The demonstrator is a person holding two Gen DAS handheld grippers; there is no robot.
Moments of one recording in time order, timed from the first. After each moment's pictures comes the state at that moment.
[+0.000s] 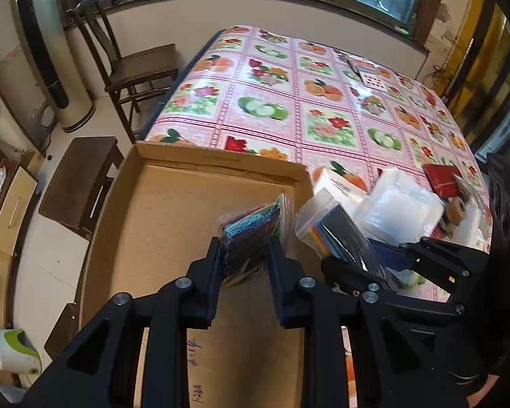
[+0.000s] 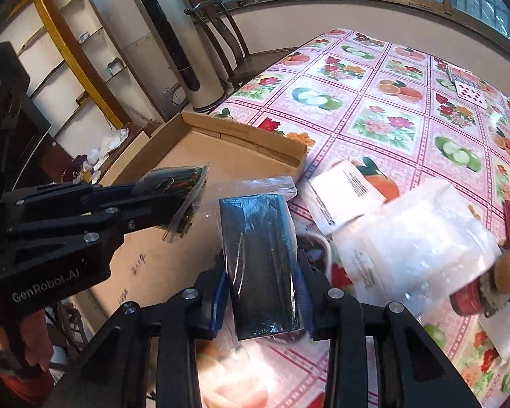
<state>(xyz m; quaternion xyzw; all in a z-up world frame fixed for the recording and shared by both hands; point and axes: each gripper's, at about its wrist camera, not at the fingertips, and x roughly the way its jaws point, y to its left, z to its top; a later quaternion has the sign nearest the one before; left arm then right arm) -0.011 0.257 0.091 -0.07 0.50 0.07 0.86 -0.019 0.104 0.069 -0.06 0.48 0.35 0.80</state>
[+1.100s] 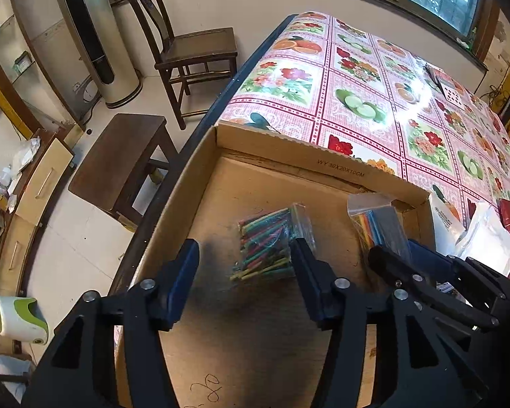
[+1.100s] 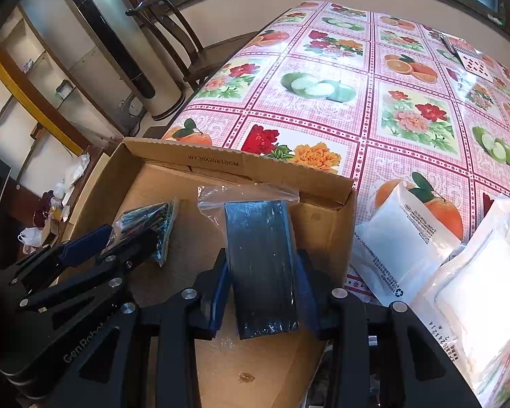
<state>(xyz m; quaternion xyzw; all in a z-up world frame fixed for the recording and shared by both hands) 0.011 0.325 0.039 -0.08 0.51 0.17 0.84 0.048 0.185 0.018 -0.02 0.53 0.26 0.81</state>
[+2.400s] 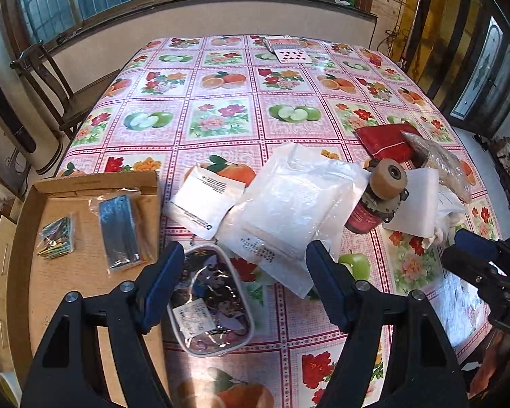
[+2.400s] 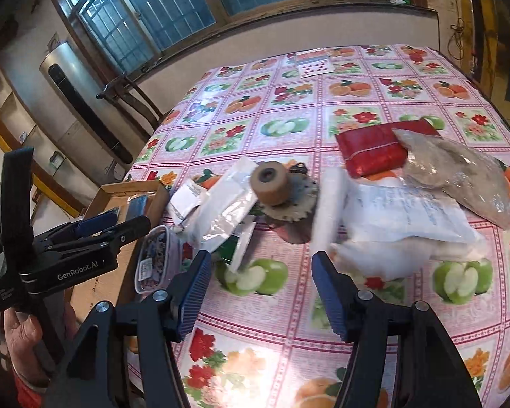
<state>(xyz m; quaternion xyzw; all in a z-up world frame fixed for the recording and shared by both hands) 0.000 0.102 0.077 0.00 0.49 -0.01 0.87 -0.030 -0.117 0.086 0.08 0.46 0.19 0.86</state>
